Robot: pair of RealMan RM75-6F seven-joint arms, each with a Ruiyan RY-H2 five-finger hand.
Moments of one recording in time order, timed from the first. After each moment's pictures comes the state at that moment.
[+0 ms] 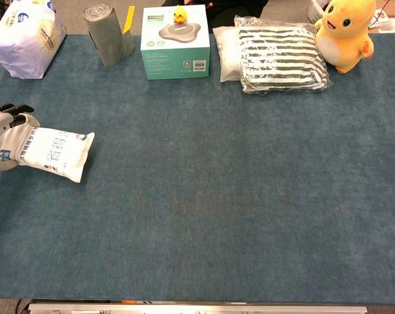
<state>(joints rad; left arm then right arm) -0.47 -1.22 0.06 -1.68 1.05 1.06 0.52 0.06 -1.23 0.04 -1.58 -1.42 1.40 -0.03</state>
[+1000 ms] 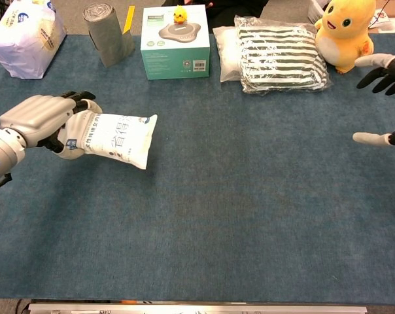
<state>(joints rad) -0.56 -1.40 -0.06 -1.82 0.95 1.12 0.65 0.19 -1.26 0.08 -1.80 -1.50 1.33 -0.18</state>
